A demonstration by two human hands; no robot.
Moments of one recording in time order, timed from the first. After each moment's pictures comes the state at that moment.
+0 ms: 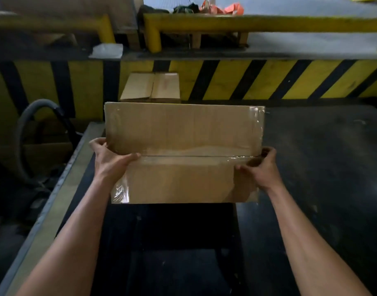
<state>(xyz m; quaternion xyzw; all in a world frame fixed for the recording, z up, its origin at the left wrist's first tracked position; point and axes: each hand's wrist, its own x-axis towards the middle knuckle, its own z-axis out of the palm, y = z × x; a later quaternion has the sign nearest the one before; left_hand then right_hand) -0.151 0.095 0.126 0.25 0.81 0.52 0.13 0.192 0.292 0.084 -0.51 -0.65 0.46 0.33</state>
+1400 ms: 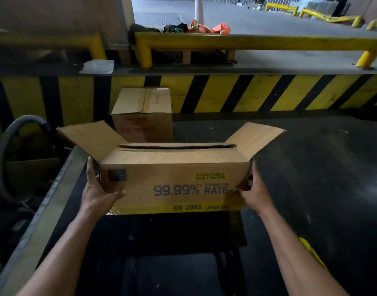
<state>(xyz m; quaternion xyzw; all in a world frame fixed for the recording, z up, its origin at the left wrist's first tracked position) -0.176 0.075 0.081 0.29 0.84 0.43 0.17 0.195 0.281 0.071 -0.50 -0.69 0.44 0.28</state>
